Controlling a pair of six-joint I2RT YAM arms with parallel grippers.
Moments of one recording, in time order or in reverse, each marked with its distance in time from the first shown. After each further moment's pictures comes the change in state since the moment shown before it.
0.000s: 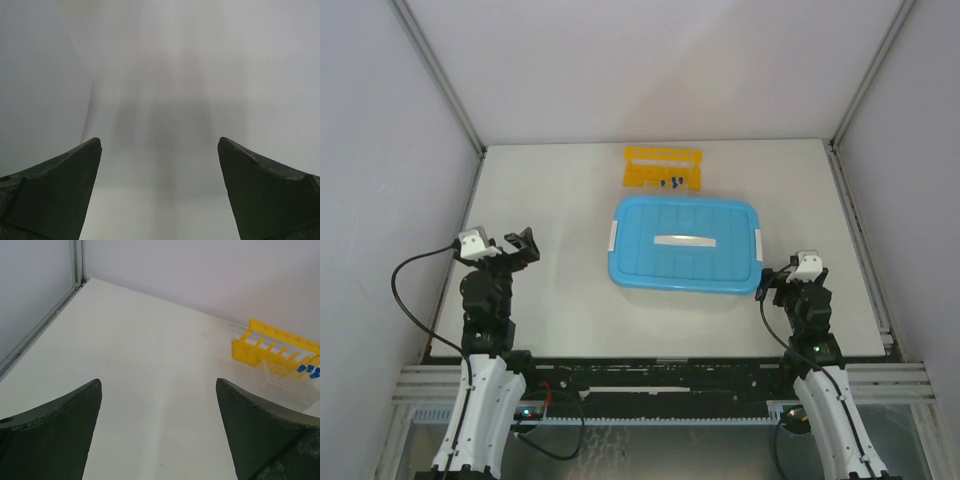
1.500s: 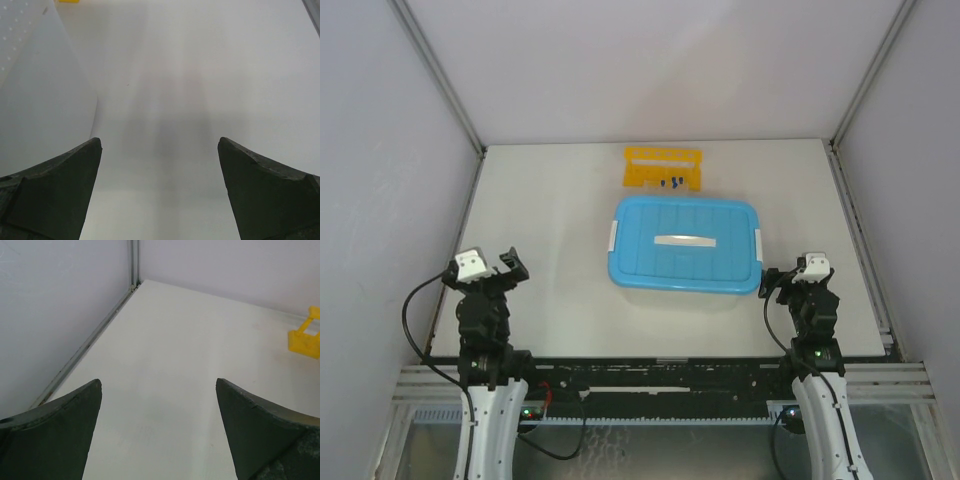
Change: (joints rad) left arm 0.000 -0.311 -0.008 -0.304 -0.154 0.183; right arm -0.101 -0.087 -0.013 0.005 -0.118 0.008
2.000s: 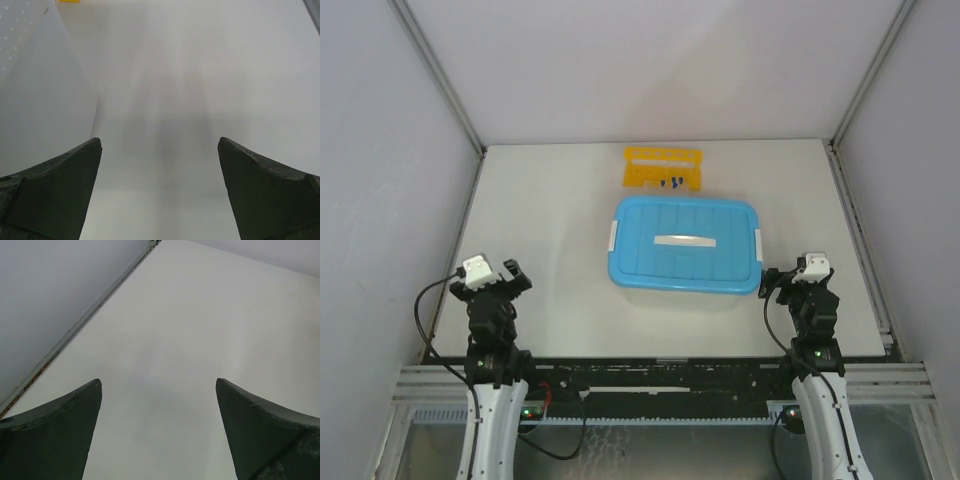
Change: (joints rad) left arm 0.000 -0.007 -0.069 -0.085 -0.089 -0.050; right arm 0.000 0.000 0.000 0.000 -0.001 0.000
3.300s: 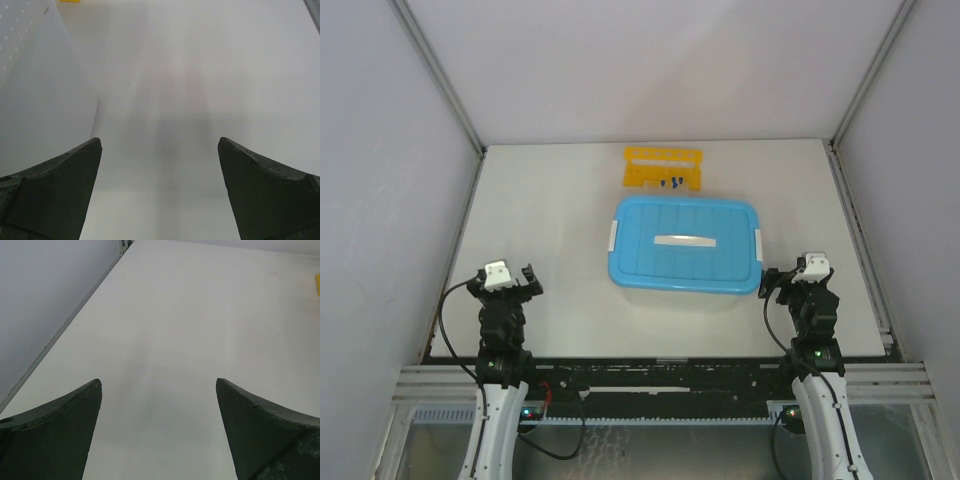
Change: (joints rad) left arm -0.048 -0.111 -0.205 0.154 0.080 0.122; right arm 0.000 0.001 0.000 0.000 -0.002 0.000
